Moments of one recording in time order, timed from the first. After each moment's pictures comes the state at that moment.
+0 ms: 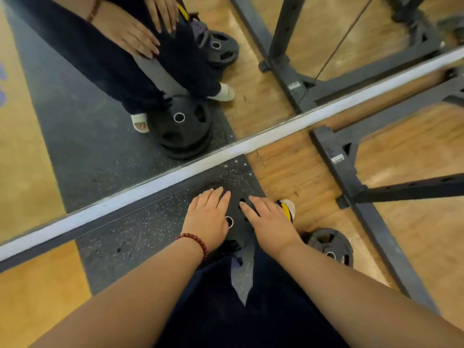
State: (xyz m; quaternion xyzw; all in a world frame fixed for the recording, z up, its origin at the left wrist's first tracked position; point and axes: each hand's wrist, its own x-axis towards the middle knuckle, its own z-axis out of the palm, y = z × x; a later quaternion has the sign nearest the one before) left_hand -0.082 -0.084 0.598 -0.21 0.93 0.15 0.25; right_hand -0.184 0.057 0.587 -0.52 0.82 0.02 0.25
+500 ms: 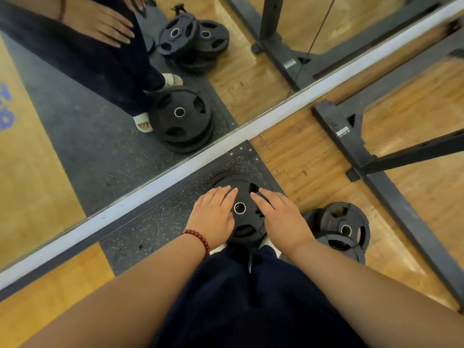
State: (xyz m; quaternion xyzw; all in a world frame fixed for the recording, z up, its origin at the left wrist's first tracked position) left_hand -0.034 -0.081 0.605 -0.14 0.95 0.18 0.20; right_hand -0.126 0.086 0.584 -0.44 0.87 -0.12 0.18
